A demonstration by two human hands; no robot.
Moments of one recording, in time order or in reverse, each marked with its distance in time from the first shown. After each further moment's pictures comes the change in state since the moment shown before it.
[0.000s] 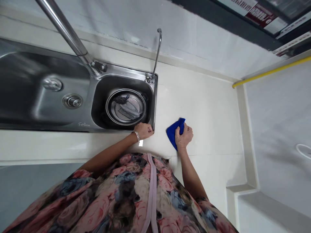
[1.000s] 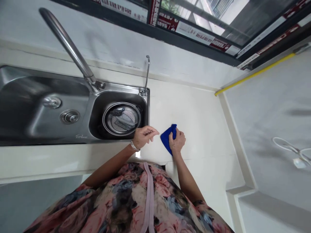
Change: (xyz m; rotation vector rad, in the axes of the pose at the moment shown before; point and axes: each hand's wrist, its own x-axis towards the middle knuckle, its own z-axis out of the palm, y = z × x) left_hand -0.038 0.046 -0.015 -0.956 0.338 0.635; right_hand 0.001 -0.005 0.007 0.012 0.040 -0.010
